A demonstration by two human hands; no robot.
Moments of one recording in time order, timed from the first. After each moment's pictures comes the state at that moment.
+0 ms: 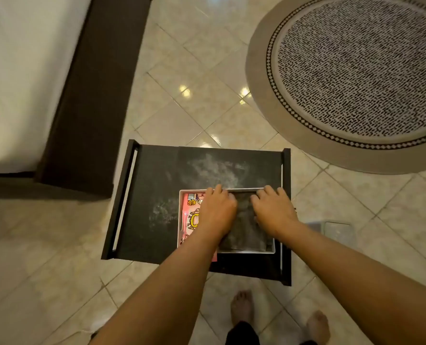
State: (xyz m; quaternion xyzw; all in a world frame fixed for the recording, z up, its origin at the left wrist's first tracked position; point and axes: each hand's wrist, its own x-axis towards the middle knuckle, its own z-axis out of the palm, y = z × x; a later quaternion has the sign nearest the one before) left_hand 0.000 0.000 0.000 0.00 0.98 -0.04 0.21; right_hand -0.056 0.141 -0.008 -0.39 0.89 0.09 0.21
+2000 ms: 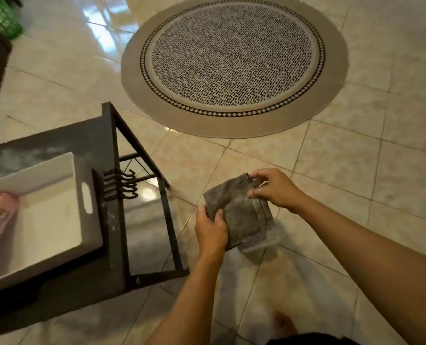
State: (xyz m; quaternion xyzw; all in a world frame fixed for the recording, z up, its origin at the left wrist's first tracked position) left_hand 0.020 0.323 -0.271 -0.30 0.72 0.62 0.04; right_hand -0.069 0.492 -0.227 0.00 0.86 -0.46 0.20
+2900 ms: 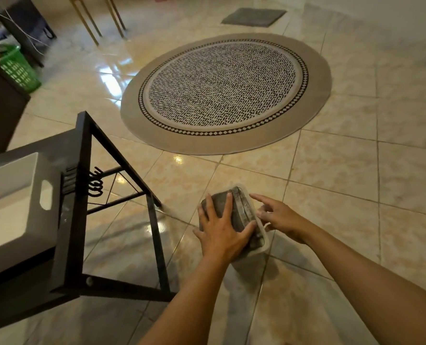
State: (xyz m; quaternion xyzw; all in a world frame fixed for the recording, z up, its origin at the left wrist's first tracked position) left_hand 0.011 0.365 -0.330 -0.01 0.97 0.22 0.11; right_hand -0.024 0.544 -0.325 0.03 0.78 -0.57 0.25
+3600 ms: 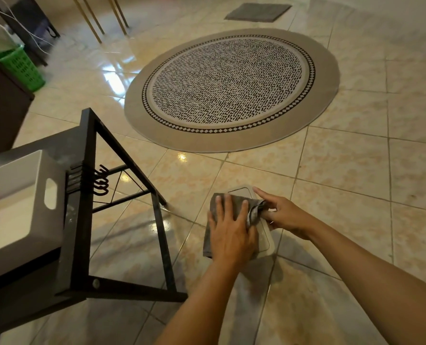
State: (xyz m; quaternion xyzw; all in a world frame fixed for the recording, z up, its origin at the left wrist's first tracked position) left_hand 0.017 0.368 -0.329 0.08 0.99 0.13 0.05; right_hand -0.032 0.534 -0.329 0.00 0.76 -0.60 0.26
